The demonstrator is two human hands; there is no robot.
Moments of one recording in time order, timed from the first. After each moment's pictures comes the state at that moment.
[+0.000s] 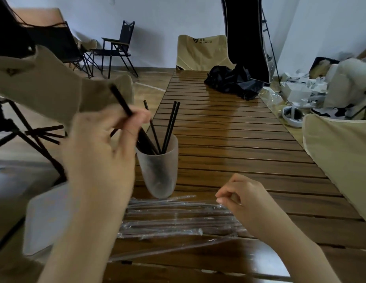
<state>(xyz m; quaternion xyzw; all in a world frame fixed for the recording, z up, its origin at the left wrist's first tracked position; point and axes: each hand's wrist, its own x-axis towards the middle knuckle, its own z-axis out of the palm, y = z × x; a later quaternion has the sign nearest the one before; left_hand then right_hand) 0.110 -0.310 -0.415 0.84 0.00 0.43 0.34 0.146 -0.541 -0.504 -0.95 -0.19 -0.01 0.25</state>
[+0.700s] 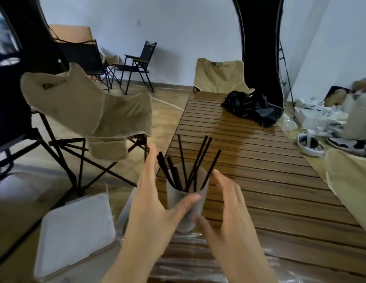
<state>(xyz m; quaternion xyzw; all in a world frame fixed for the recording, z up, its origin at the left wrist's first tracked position) 0.137 -0.286 -0.468 0.81 0.01 0.22 0.54 0.151 -0.441 -0.479 -0.88 -0.22 -0.15 0.39</state>
